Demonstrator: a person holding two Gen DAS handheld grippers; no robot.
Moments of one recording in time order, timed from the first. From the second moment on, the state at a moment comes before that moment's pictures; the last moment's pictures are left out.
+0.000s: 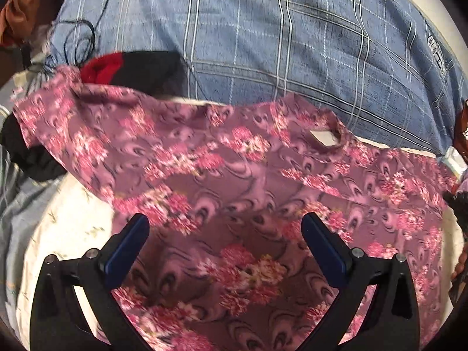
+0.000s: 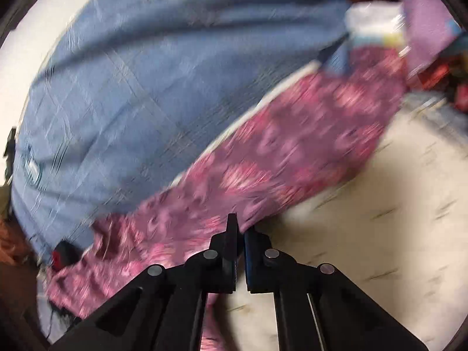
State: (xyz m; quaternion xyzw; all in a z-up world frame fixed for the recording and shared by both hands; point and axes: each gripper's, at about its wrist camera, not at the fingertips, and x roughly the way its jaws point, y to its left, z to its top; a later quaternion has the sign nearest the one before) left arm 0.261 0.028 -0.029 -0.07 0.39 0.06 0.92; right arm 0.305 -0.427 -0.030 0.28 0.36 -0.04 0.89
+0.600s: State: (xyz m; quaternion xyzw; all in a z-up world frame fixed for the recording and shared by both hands) left arm 0.276 0.032 -0.046 -0.08 0.41 0.06 0.91; right arm 0.400 -0.331 -0.001 0.19 0.45 0.08 0.87
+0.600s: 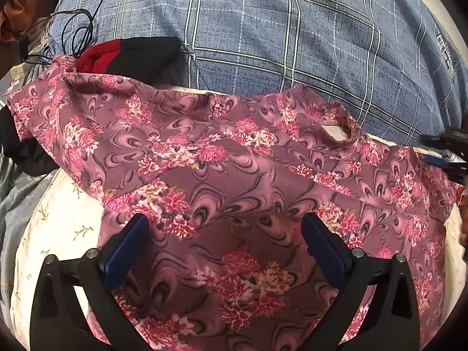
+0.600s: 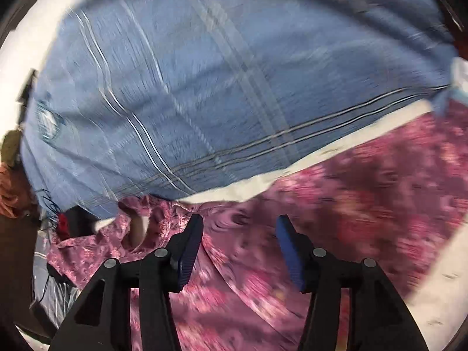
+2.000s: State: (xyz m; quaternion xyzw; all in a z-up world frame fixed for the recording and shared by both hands) left arm 0.295 0.065 -0.065 -0.10 0.43 0.12 0.89; right arm 0.345 -0.622 -0.055 0.41 0.31 -0.16 0.84
